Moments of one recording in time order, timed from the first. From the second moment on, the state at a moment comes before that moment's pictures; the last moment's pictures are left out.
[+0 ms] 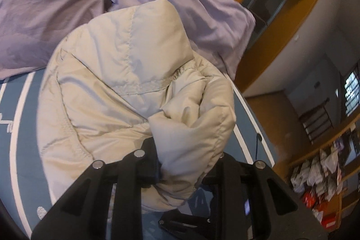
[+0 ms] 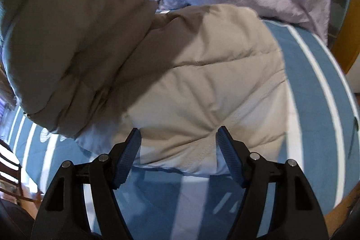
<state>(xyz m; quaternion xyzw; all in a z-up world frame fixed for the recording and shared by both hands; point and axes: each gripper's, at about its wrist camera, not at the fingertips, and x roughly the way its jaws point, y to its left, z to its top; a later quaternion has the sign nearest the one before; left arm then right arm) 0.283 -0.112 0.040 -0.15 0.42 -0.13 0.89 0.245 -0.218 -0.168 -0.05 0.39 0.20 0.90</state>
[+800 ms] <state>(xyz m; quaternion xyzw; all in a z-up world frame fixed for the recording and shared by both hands) 0.295 -0.184 -0.015 -0.06 0.48 -0.15 0.86 0.254 -0.286 -0.184 0.03 0.41 0.15 0.90</state>
